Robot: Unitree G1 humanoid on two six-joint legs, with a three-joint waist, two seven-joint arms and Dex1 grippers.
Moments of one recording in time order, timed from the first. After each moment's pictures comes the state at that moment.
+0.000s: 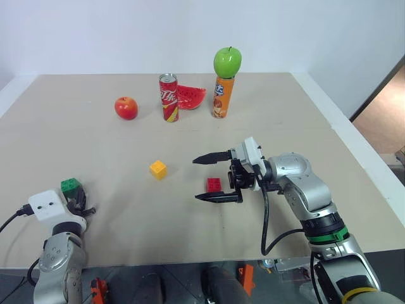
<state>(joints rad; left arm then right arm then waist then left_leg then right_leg) 0.15 0.19 0.40 -0.31 -0.31 0.28 -0.02 -0.60 -0.47 0.19 -0.03 0.42 0.22 1.30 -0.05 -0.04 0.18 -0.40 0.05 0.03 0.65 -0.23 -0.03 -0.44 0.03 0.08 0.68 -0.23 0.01</state>
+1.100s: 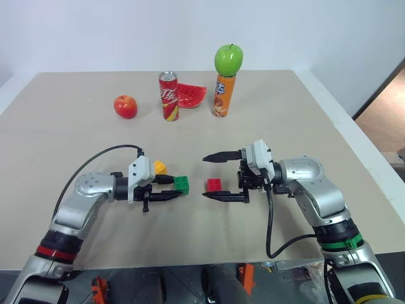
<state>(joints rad) -0.44 0.59 -0.17 0.11 -0.33 0.10 -1.21 -0.52 -0.56 0.17 -0.11 0.42 0.21 1.21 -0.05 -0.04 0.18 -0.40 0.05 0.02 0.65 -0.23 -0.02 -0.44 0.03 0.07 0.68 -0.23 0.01</state>
